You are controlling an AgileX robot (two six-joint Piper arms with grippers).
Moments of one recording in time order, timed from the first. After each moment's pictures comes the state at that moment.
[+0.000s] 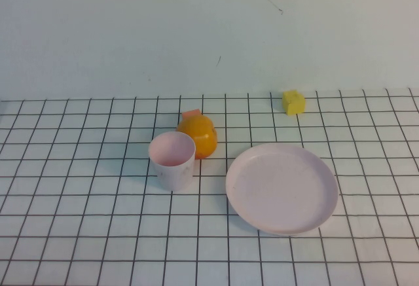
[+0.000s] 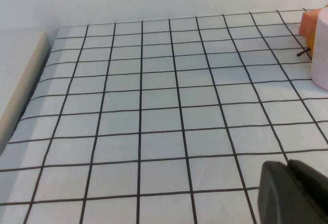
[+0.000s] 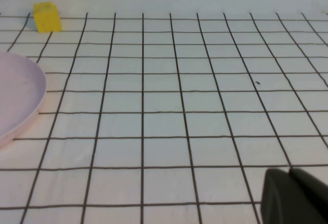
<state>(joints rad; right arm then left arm) -0.06 -0.02 0.03 -0.05 0.43 0.01 -0.05 -0.01 0.02 -0.03 0.38 -0.01</state>
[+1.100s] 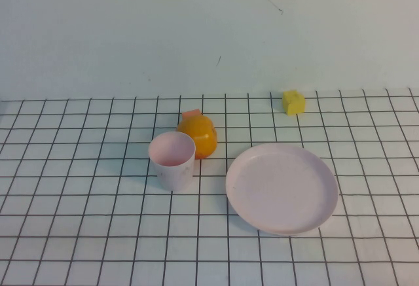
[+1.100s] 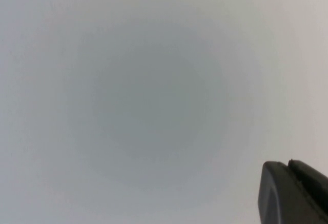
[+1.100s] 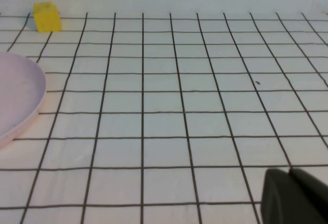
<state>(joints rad) -0.06 -0.02 0.03 -0.05 0.43 0.01 -0.05 -0.01 0.03 -0.02 -0.29 0.01</state>
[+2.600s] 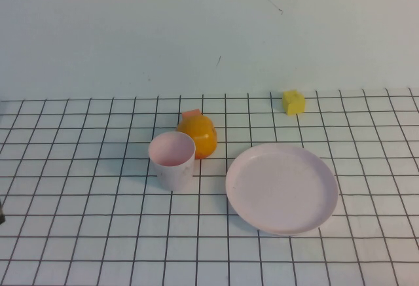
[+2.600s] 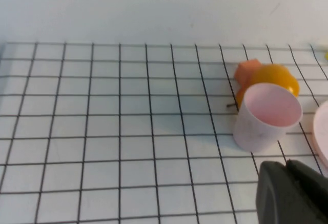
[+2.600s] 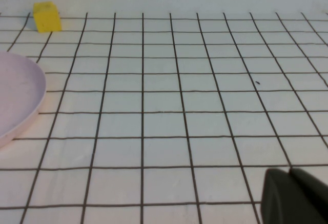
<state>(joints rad) -0.06 -0.02 0.03 -0.05 0.43 0.01 -0.05 0.61 -0.70 -0.22 0.66 0.02</state>
